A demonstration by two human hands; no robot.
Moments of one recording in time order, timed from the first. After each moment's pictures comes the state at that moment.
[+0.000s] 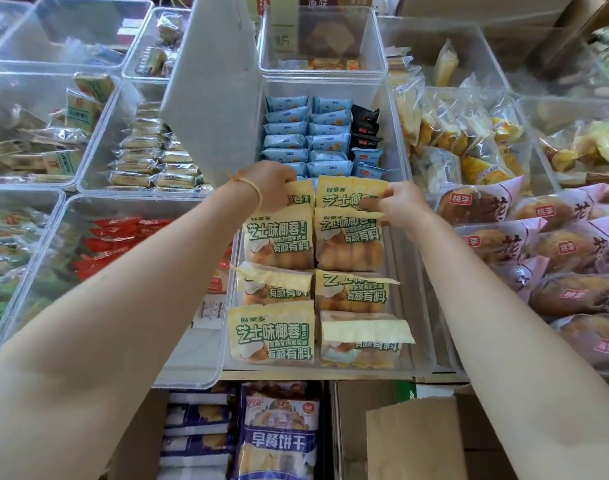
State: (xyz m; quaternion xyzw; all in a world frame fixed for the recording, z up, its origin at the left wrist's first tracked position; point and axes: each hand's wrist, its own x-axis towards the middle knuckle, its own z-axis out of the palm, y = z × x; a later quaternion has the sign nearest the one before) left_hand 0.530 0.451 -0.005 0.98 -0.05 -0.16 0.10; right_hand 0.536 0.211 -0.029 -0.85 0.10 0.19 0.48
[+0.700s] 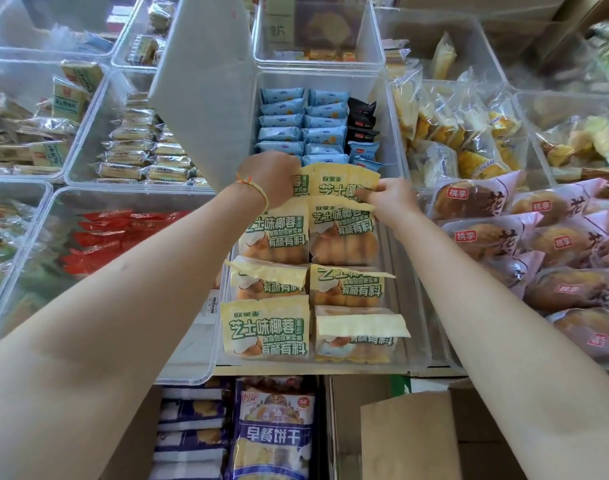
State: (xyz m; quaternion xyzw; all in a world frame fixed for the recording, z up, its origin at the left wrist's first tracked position) left_hand 0.534 0.435 -0.012 0.99 -0.08 -0.08 -0.01; right_hand 0.534 0.220 -0.038 -0.88 0.11 0.12 0.45
